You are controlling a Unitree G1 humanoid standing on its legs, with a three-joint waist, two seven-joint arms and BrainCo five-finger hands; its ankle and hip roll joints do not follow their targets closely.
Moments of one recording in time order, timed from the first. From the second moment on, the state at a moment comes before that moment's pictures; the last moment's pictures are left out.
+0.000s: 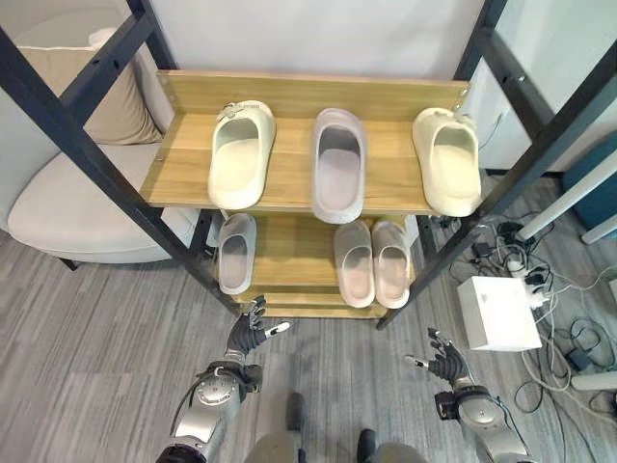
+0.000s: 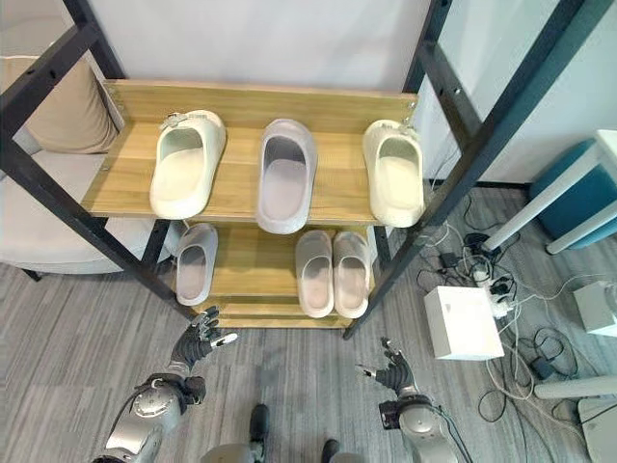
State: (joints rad) left arm 0.03 0.35 -0.27 0.40 -0.33 -0.13 0.12; right arm 0.05 -0.29 0.23 0.55 0.12 -0.09 -0.16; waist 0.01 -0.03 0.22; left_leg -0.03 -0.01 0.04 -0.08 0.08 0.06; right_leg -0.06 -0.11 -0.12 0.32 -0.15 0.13
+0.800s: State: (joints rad) left arm 0.11 0.30 -0.29 0.33 -0.29 -0.13 0.13; right arm 0.26 -0.57 0.26 -0.50 -0.33 -0.15 -0.11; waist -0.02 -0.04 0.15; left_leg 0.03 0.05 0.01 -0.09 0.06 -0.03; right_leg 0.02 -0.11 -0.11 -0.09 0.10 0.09
